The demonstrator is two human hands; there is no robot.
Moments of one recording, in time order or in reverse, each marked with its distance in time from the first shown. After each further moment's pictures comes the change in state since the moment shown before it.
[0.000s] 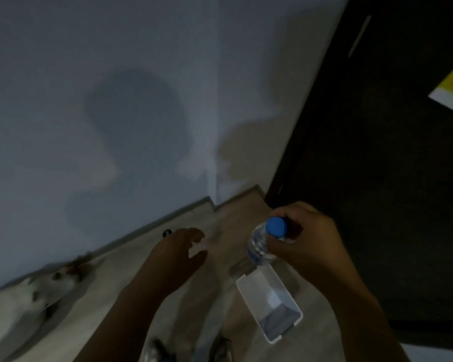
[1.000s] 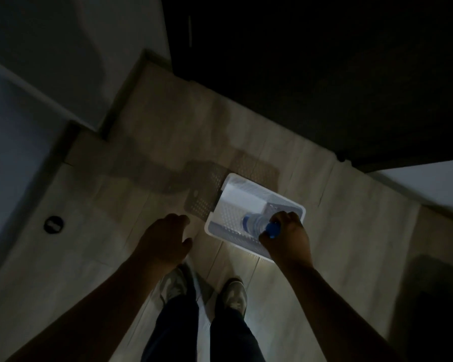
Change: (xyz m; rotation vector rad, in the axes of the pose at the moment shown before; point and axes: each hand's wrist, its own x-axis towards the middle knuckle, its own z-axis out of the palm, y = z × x) left_hand 0.311 -0.168 0.399 0.402 -0.837 0.254; right_hand 0.007 0.442 0.353 -0.115 0.073 1.068
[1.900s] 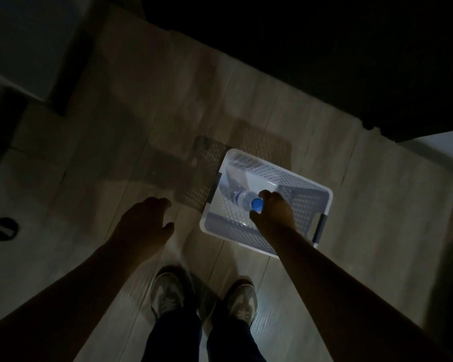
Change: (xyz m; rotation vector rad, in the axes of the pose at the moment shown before) left_hand 0.119 -0.061 0.076 0.072 0.055 -0.036; right_hand 0.110 0.043 0.134 -0.134 -0.133 0.047
